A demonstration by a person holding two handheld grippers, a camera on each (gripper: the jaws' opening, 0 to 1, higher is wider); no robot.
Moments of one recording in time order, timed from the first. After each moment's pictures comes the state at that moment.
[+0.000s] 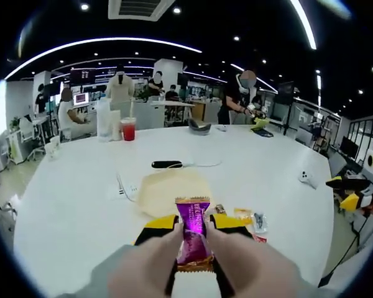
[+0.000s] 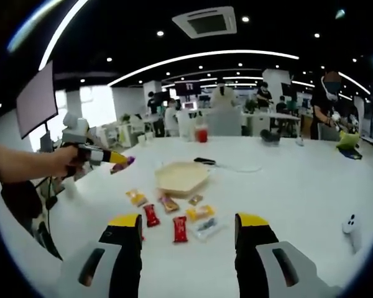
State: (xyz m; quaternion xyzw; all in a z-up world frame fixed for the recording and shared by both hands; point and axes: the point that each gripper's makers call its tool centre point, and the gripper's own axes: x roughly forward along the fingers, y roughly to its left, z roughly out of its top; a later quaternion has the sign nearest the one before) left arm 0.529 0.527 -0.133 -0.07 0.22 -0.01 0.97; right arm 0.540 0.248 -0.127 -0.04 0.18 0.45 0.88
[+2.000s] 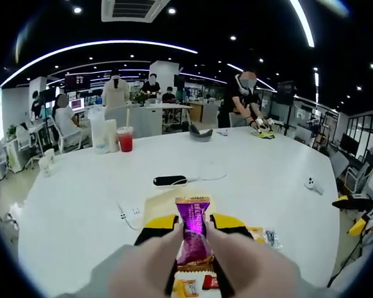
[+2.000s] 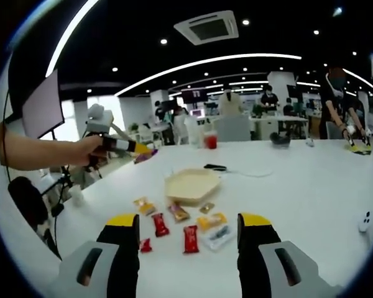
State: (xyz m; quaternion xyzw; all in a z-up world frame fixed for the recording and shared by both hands) left arm 0.593 0.550 -0.113 -0.05 0.22 -0.02 0.97; right arm 0.542 0.273 -0.133 0.00 0.16 0.47 0.86
